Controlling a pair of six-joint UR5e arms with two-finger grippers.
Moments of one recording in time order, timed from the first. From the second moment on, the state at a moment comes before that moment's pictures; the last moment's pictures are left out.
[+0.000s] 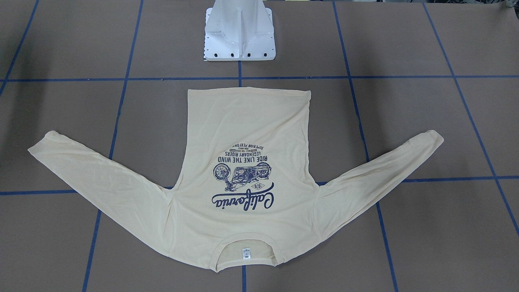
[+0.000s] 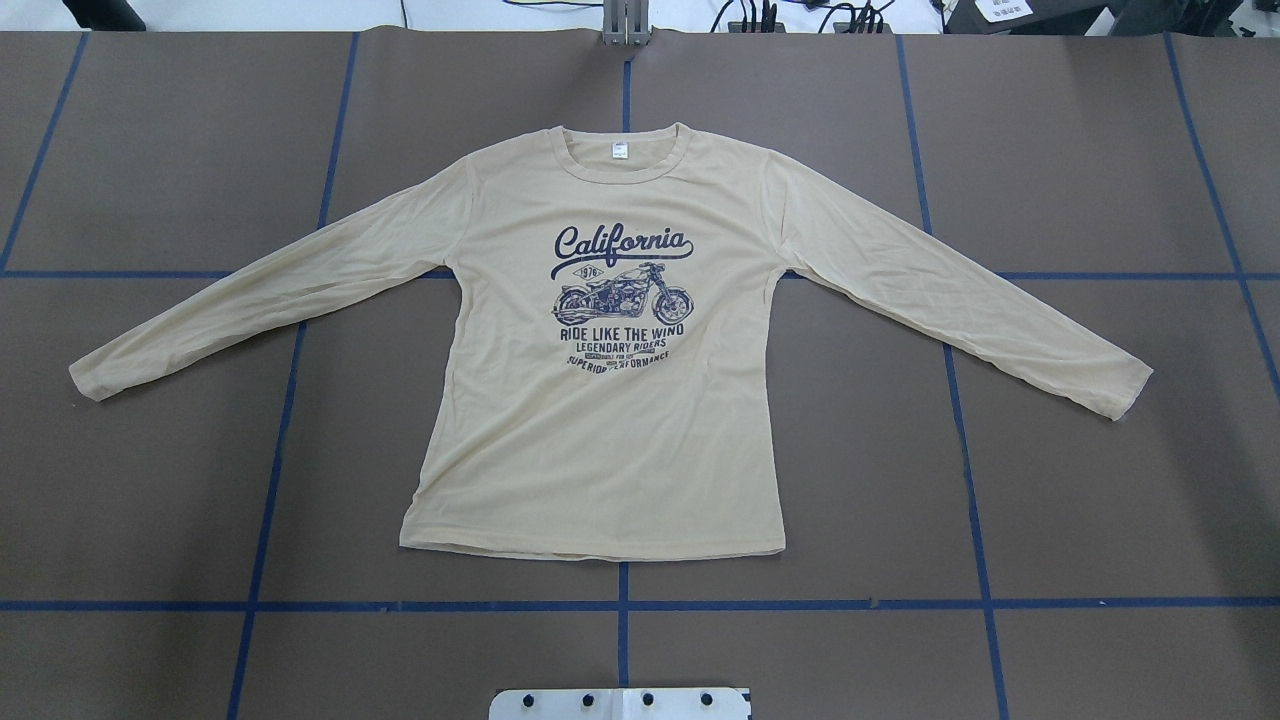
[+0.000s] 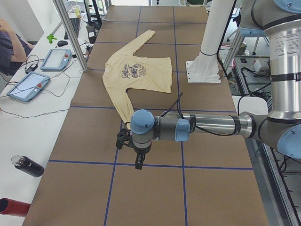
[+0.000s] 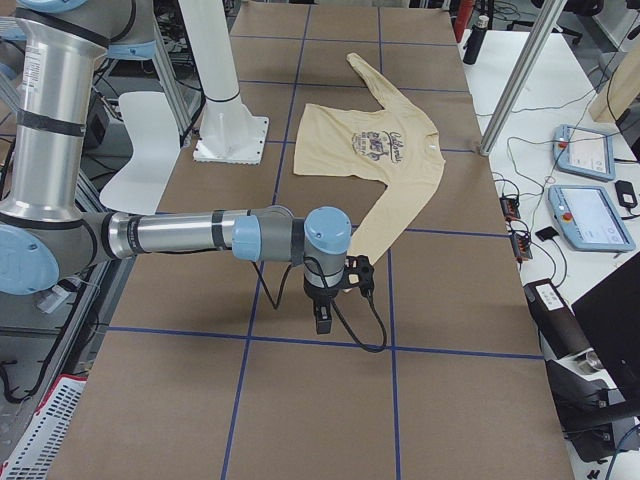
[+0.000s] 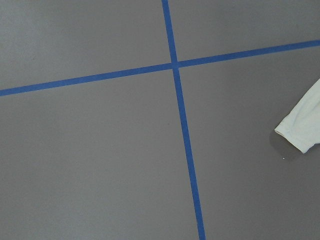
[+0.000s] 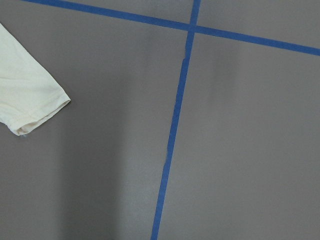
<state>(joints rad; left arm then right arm) -1.60 -1.41 -1.77 -1.59 -2.36 0.14 1.52 -1.79 1.89 -1.68 2.30 -0.14</state>
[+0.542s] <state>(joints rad) -1.60 -1.41 -1.78 -1.65 -2.36 0.14 1.52 -1.78 1.89 -1.68 2.30 -0.14</state>
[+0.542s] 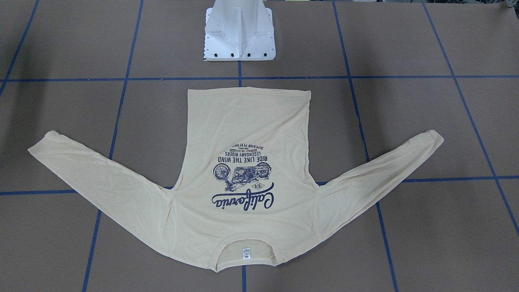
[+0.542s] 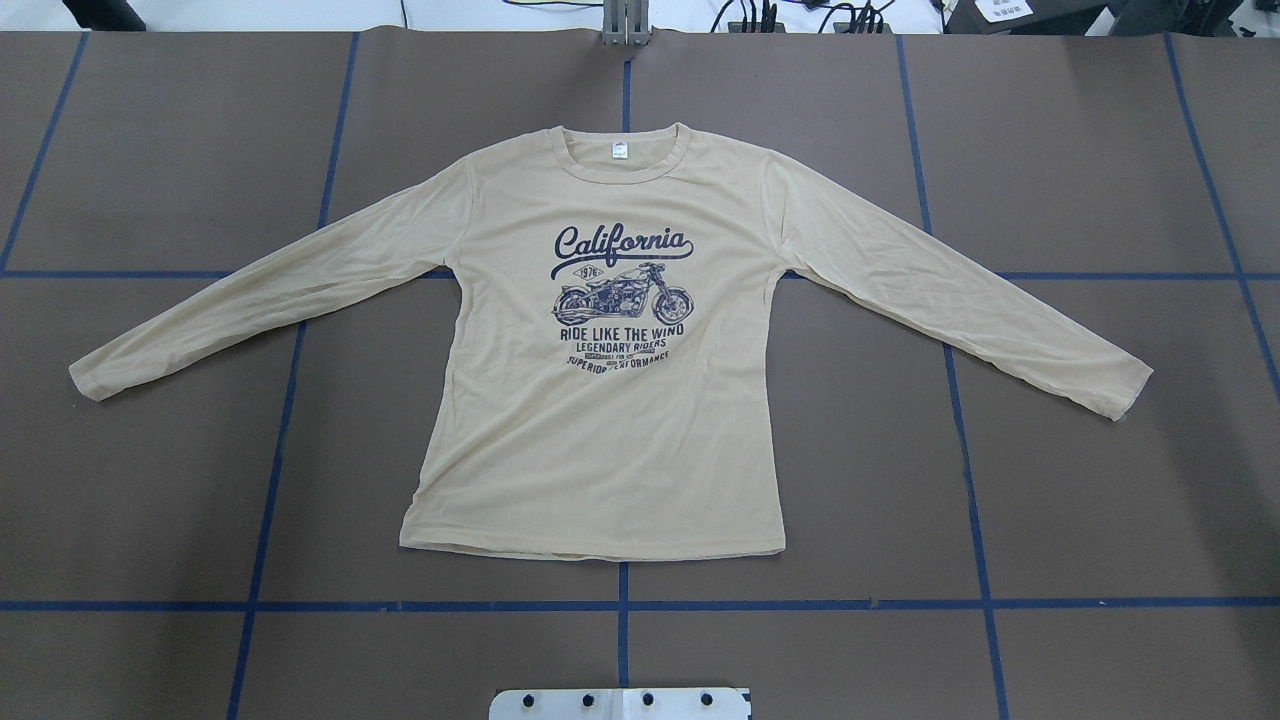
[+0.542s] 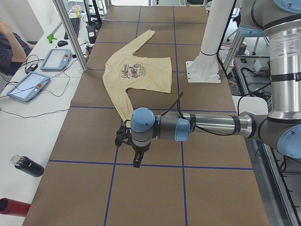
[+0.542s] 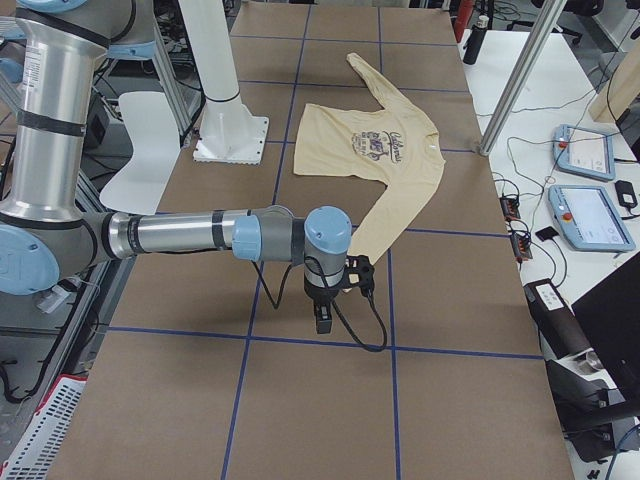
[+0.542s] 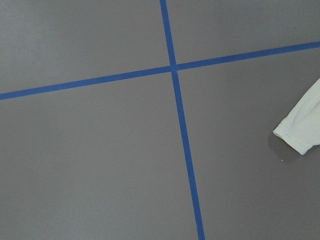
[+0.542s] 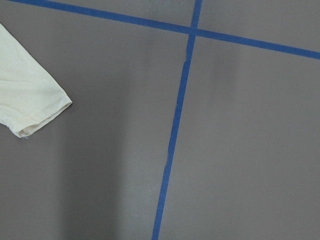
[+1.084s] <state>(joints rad) -1.60 -1.40 -1.78 -1.78 -2.36 0.13 1.52 -1.75 1.95 -1.68 2.30 -0.14</state>
